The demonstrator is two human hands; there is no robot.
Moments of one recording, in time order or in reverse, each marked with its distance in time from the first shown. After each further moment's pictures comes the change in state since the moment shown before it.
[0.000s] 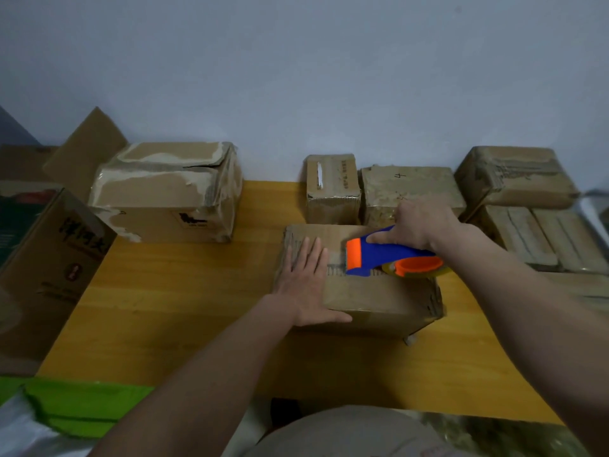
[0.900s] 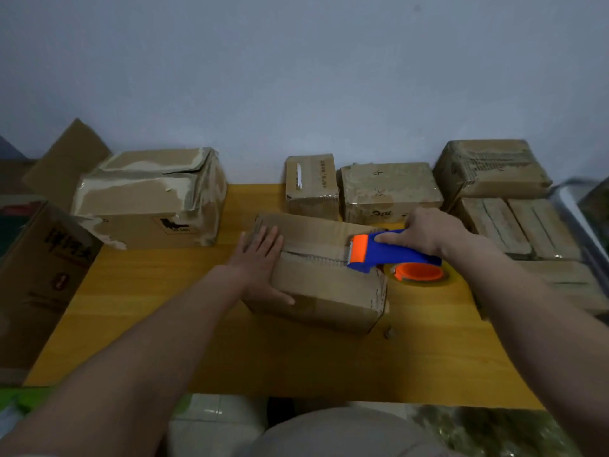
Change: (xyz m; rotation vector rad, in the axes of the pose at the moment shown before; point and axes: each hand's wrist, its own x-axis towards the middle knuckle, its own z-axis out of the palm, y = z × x) left_hand 0.007 -0.042 -0.025 0.162 -0.159 -0.049; right_hand -0.016 0.065 0.033 0.280 -0.107 0.152
